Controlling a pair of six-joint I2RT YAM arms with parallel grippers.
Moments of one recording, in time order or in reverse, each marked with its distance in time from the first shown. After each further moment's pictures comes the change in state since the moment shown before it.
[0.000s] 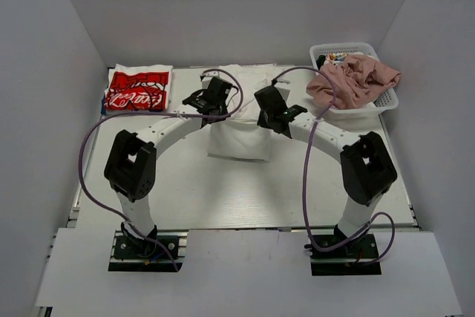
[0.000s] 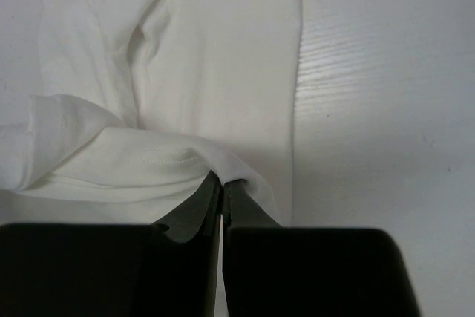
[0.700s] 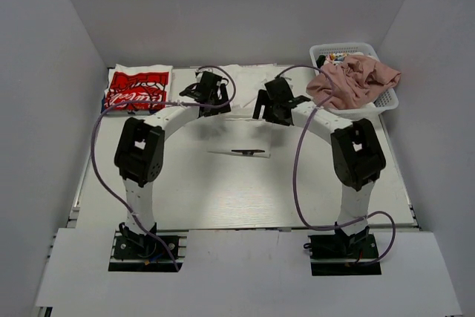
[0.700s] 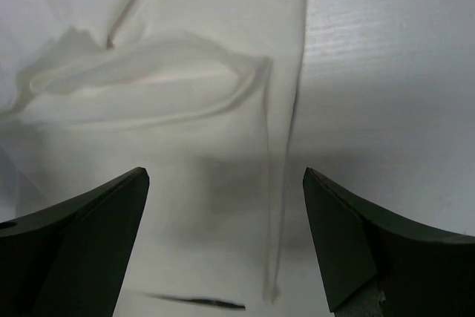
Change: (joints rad) left arm 0.130 0.259 0.198 0.038 0.107 0.122; right arm -0.161 0.241 0.196 -0.006 -0.241 -0.084
